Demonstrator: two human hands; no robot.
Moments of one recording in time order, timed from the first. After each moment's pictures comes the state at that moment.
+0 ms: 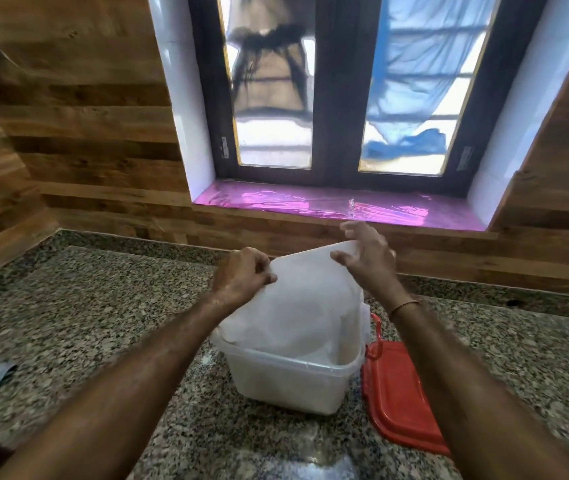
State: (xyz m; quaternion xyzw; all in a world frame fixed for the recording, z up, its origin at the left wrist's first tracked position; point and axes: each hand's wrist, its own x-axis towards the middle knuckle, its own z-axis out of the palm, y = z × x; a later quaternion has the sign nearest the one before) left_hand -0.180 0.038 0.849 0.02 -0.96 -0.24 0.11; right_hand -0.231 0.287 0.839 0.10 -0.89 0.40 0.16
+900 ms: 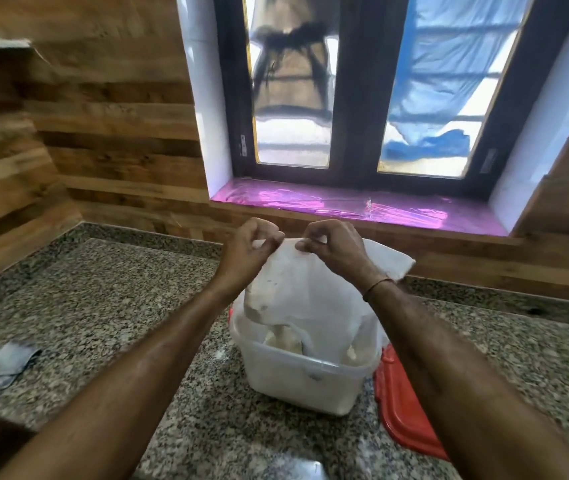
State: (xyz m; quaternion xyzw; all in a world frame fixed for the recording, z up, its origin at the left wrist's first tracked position) left_hand -0.170 0.014 0.865 -0.02 -0.82 -0.54 0.19; right_hand -0.234 0.209 0.875 0.27 -0.89 0.34 0.14
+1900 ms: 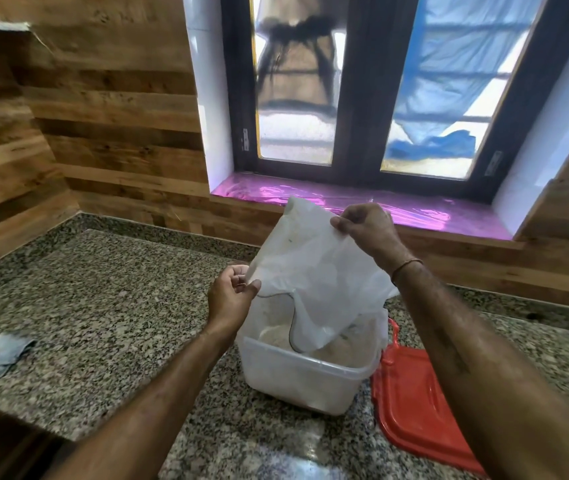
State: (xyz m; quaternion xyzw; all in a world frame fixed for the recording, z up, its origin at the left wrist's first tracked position) left_hand -0.144 0.008 0.782 0.16 -0.76 -0.61 0.18; right_hand -0.262 0.248 0.890 0.13 -0.89 0.43 0.10
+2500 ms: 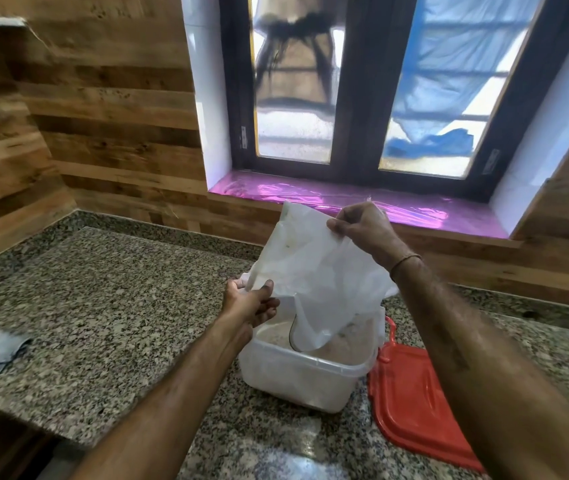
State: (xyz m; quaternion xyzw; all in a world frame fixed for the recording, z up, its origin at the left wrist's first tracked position) left_hand -0.148 0.039 0.791 0.28 -0.54 -0.79 0.03; right_hand -0.260 0.251 0.893 0.17 -0.88 0.44 0.06
